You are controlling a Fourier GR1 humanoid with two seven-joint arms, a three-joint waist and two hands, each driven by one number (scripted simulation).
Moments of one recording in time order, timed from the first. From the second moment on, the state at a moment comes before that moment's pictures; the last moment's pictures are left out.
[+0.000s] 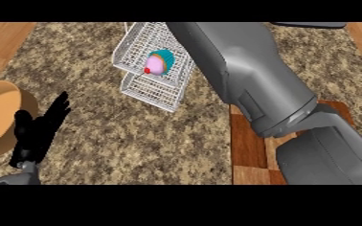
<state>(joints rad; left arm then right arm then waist) -0.03 0.30 0.14 -1.35 0.02 -0.11 0.15 -1.74 -0.01 0.26 -0.15 0.86 -0.01 1.00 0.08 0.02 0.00</state>
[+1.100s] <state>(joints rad) 0.09 0.29 0.20 -1.36 0.04 -0.09 0.13 -1.70 -0.09 0.02 -0.52 0.75 -0.50 1.03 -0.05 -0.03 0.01</state>
